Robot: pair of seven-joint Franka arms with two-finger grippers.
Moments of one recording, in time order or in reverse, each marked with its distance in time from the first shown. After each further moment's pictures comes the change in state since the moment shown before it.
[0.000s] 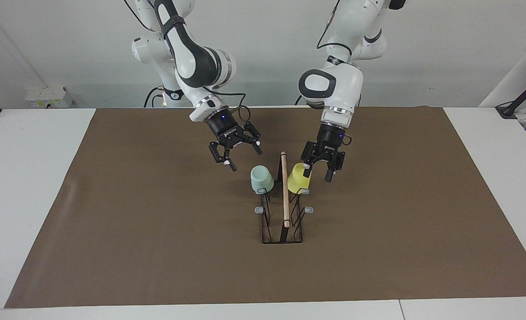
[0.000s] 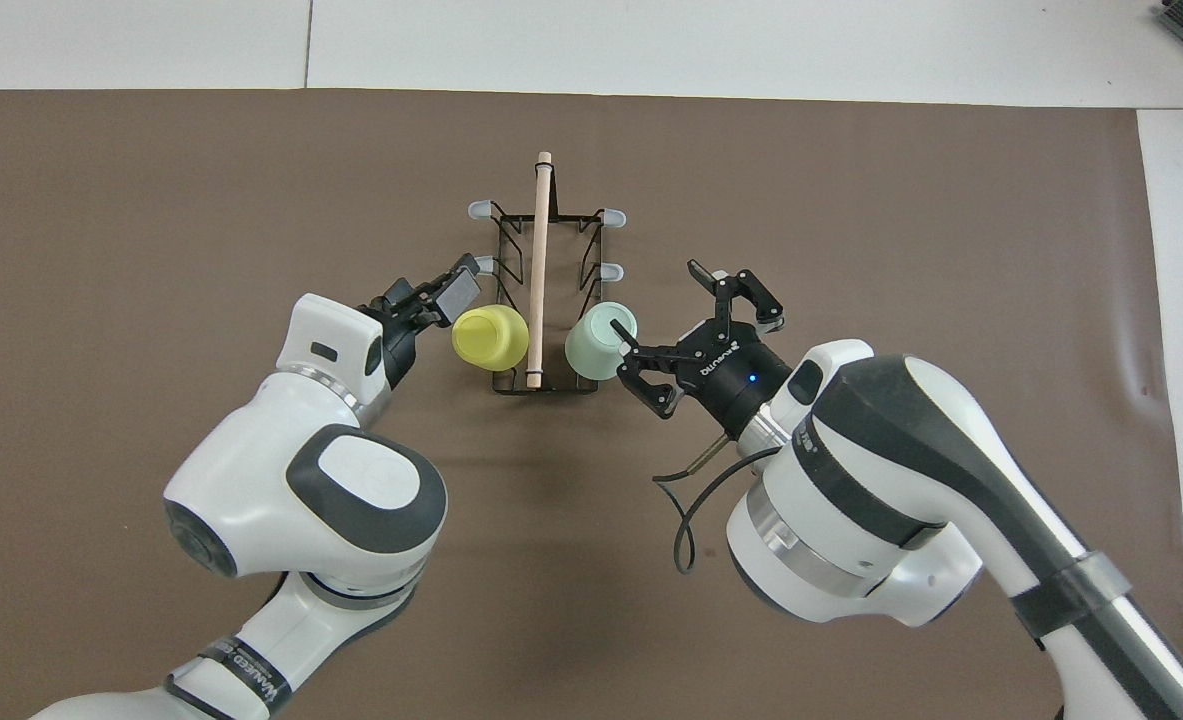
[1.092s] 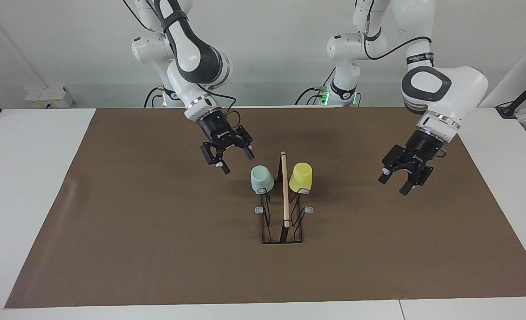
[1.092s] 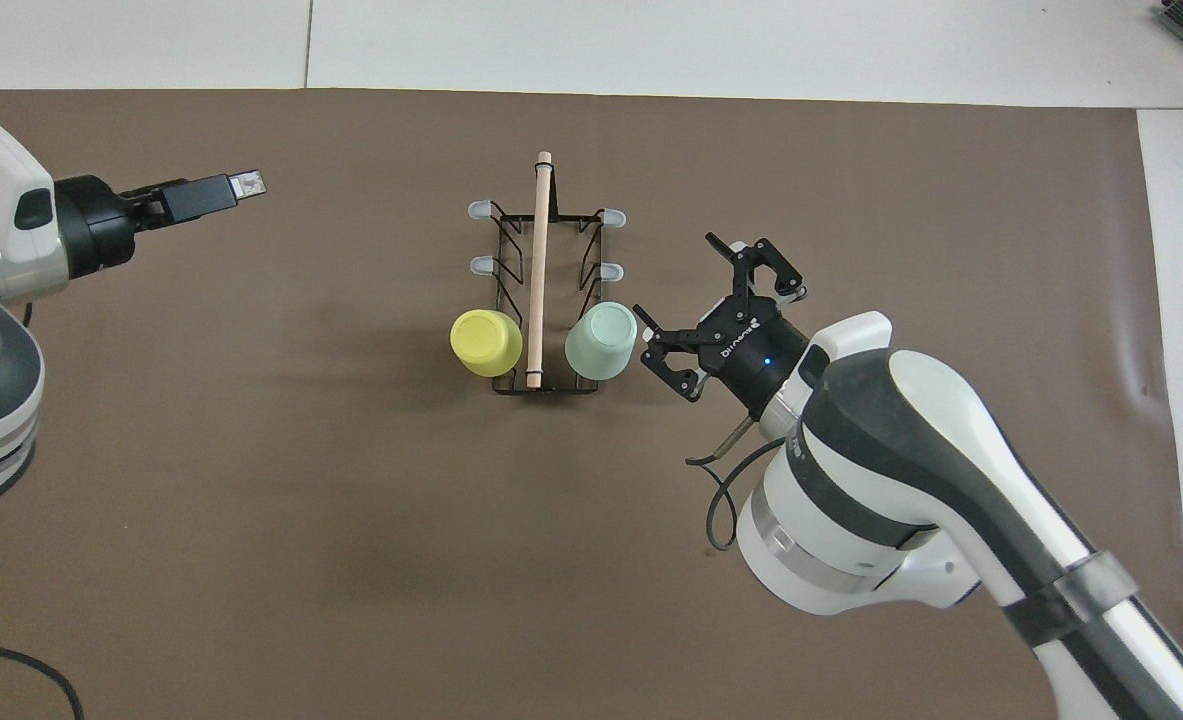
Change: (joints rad) left arm 0.011 -0.060 0.544 0.180 0.593 -0.853 -0.125; right arm -0.007 0.001 0.002 0.006 -0.233 0.018 -0.017
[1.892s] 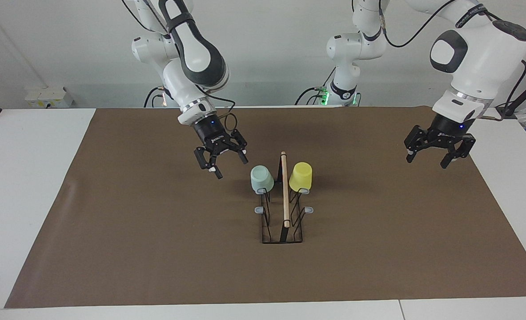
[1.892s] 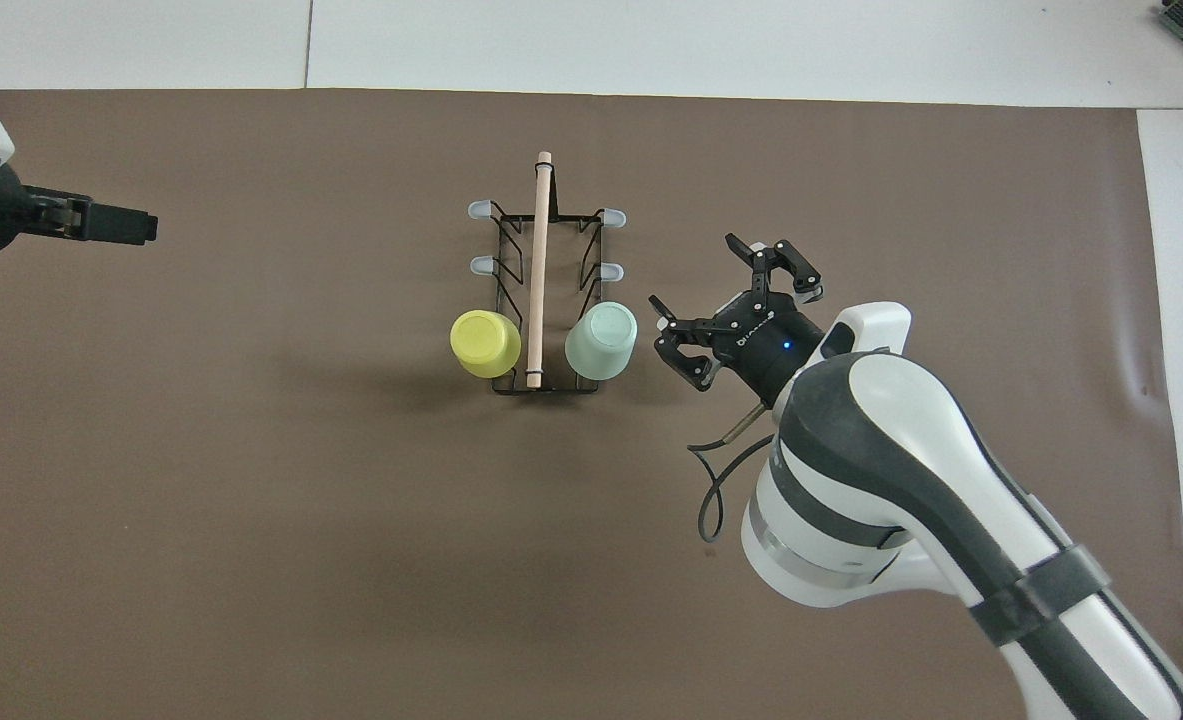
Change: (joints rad) left arm -0.014 -0.023 0.029 0.243 0.779 -0.424 -0.289; right arm -0.007 0.011 0.000 -0.023 -0.170 0.026 0.473
